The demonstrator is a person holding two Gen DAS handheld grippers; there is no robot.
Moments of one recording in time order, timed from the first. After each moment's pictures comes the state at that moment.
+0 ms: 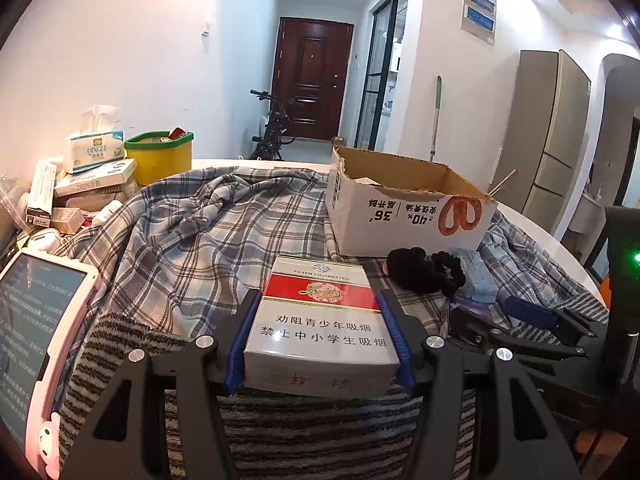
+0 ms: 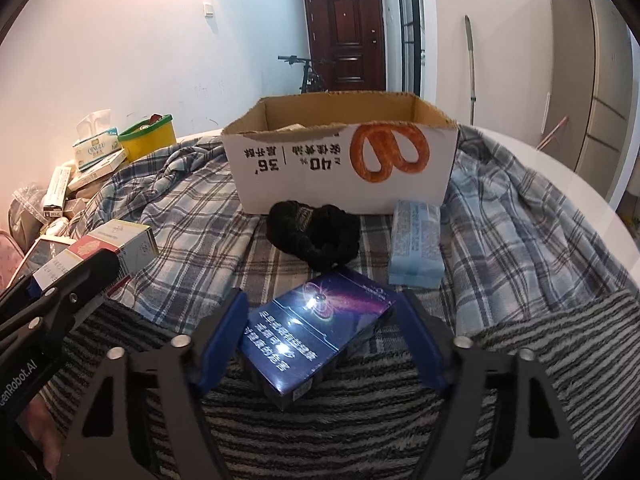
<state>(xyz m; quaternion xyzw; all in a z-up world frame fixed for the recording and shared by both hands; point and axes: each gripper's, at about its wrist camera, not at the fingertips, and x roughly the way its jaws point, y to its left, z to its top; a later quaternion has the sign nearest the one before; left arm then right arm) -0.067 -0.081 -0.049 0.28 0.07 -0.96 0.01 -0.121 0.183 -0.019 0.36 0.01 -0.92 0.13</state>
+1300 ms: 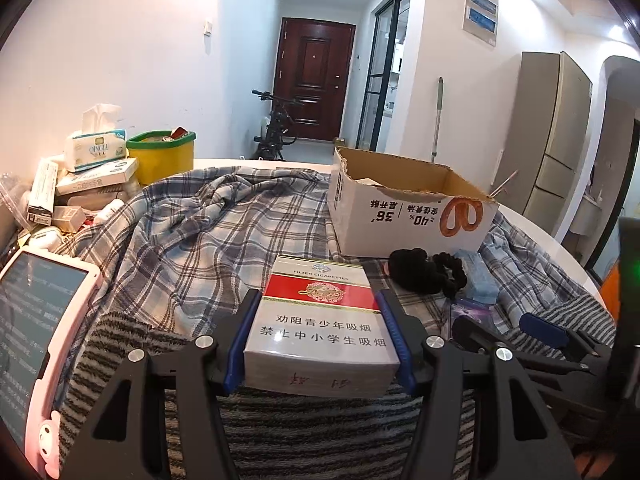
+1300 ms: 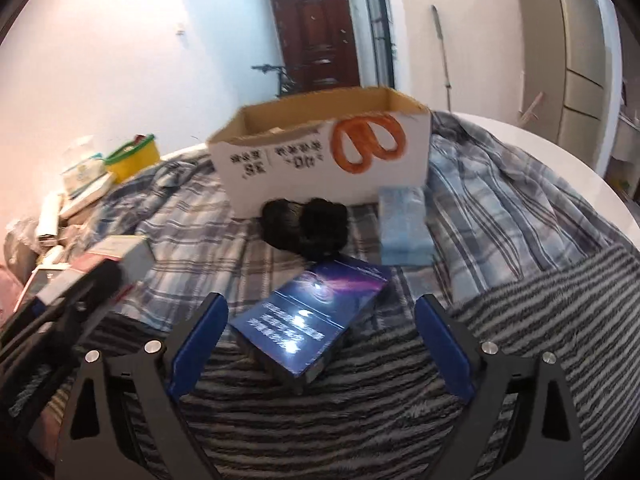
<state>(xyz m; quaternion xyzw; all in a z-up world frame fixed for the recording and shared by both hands) -0.066 -0.083 -0.049 0.28 0.08 -0.96 0.01 -0.110 0.185 -0.021 0.36 -0.04 -0.93 0.09</state>
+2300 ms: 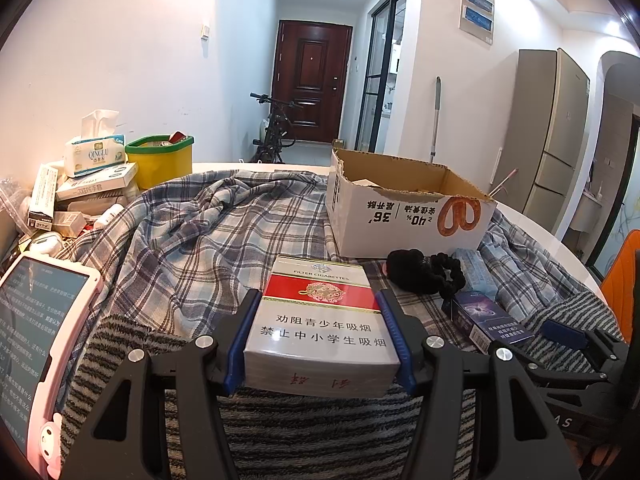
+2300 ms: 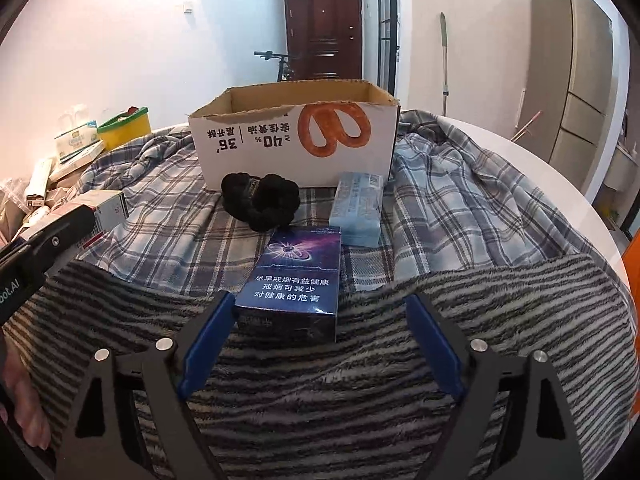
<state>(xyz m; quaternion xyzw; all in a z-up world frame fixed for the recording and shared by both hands) -0.065 -0.077 -0.048 0.28 0.07 -0.96 0.01 -0.096 0.215 -0.023 0.36 0.02 -0.93 0.09</state>
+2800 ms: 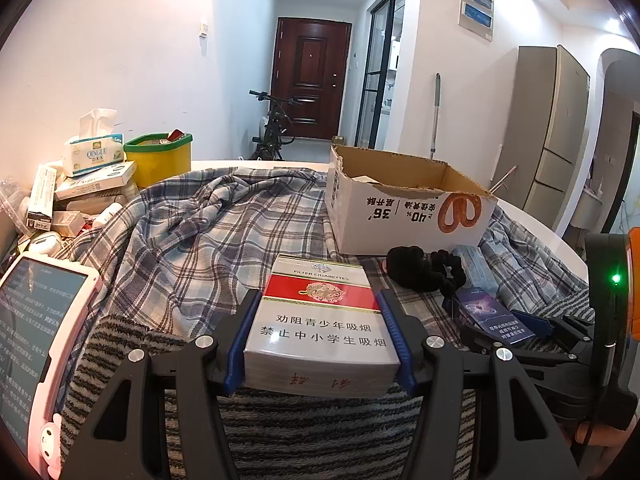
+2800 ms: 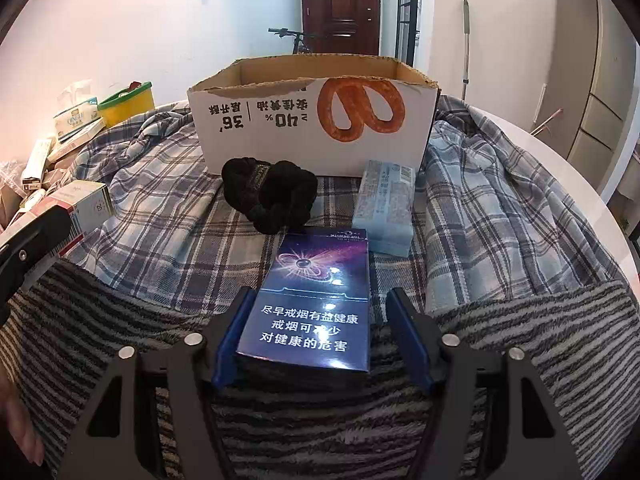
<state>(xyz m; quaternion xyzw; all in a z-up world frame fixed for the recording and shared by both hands) -0.066 -0.078 -0.049 0.28 0.07 -0.96 0.01 -0.129 0.198 -0.038 0.40 0.04 -0.91 0.11</state>
